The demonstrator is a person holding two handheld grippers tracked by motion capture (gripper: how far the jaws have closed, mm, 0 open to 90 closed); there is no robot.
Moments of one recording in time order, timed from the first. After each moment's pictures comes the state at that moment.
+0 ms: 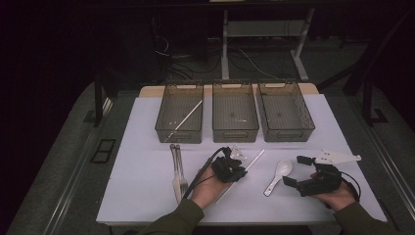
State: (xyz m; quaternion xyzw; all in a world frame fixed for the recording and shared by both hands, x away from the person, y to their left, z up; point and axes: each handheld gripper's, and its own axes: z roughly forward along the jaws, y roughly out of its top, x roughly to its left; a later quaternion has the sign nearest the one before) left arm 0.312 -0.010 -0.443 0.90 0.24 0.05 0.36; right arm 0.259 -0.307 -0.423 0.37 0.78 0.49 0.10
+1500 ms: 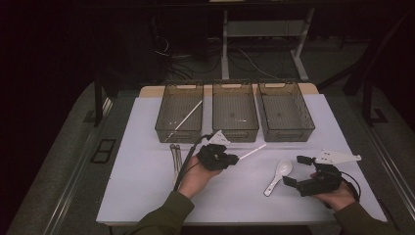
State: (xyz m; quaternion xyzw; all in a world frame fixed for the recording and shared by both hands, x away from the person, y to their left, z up) left arm 0.331 0.035 -0.405 0.87 0.26 0.03 0.43; right arm 0.259 -0.307 -0.422 0.36 0.78 0.49 0.10
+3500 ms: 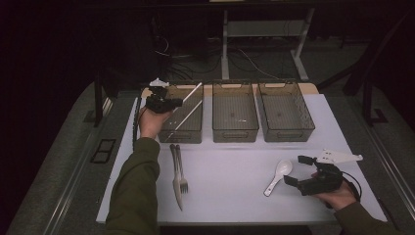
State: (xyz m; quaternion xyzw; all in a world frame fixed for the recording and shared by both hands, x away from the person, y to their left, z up) left arm 0.485 0.182 -0.370 0.78 0.42 0.15 0.44; right arm 0.260 -0.310 -0.424 0.37 0.78 0.49 0.10
